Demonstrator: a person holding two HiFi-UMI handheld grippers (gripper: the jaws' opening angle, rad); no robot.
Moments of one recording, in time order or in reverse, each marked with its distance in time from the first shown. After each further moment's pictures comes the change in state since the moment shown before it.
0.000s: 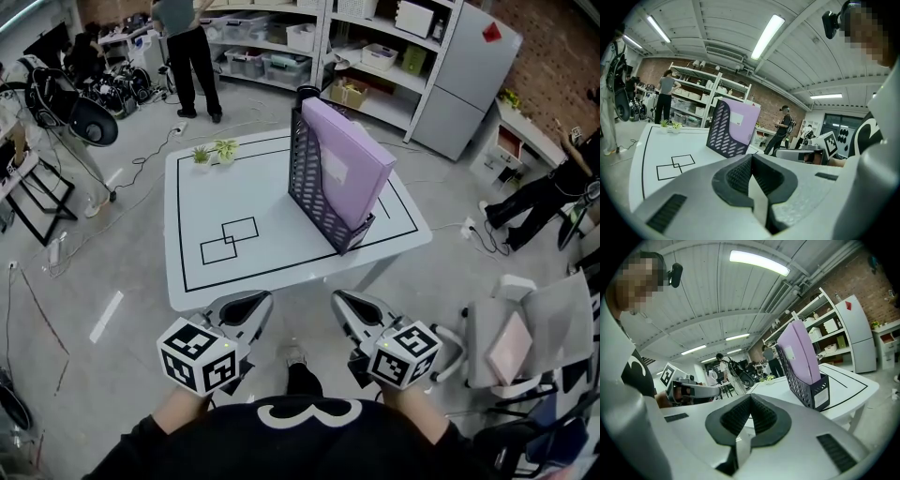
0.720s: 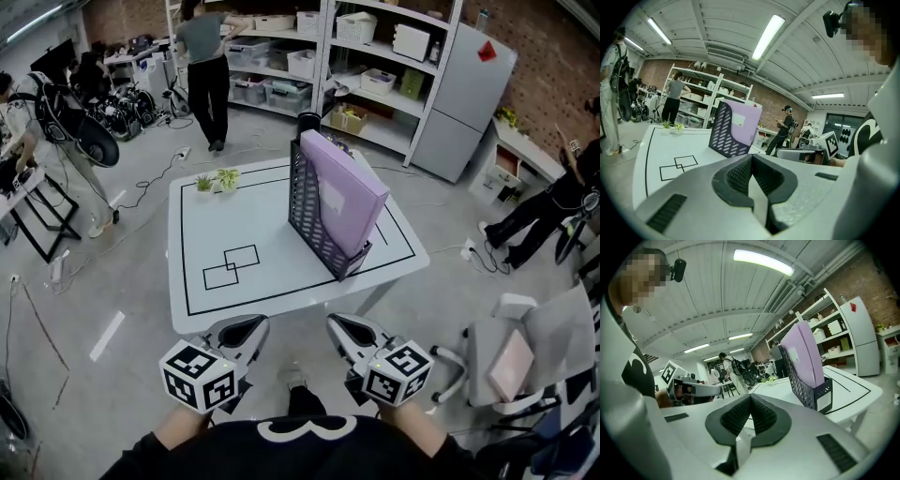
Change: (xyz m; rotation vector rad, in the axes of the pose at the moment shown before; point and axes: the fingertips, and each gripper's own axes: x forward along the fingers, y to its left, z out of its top) left arm -0.006 0.001 0.007 0.000 -0.005 0.025; right arm 0.003 0.007 0.008 -0.033 0.001 0.029
